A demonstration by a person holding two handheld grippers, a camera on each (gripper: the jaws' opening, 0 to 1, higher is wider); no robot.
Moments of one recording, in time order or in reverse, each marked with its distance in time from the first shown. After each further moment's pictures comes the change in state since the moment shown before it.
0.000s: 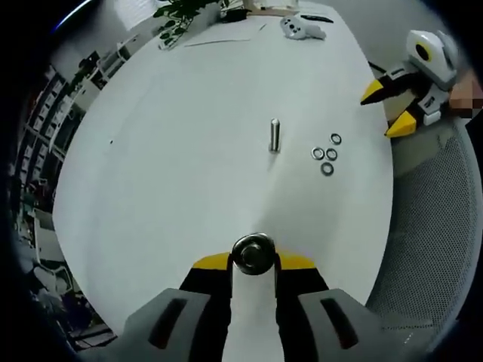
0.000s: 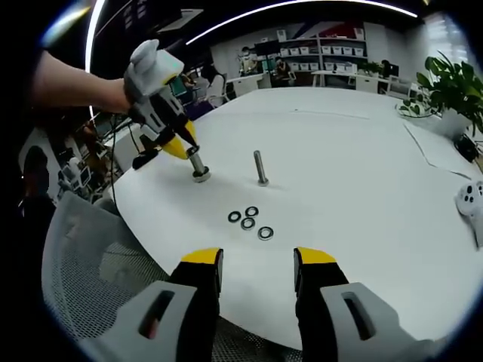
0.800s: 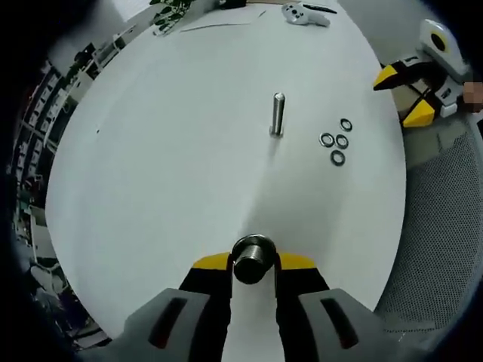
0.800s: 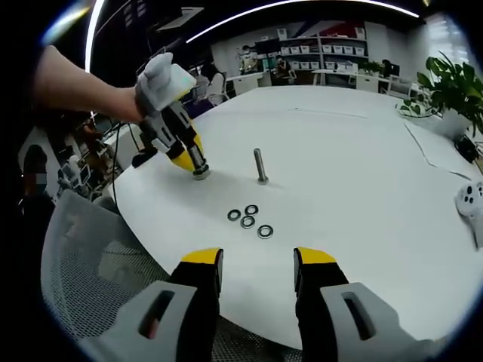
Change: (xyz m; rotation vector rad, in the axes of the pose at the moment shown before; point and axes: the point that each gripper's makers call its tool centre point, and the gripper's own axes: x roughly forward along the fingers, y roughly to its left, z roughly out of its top) left arm 0.034 -0.001 -0.011 0.006 0.043 -0.021; right arm 0.001 0.000 -0.002 -0.003 0.007 -0.003
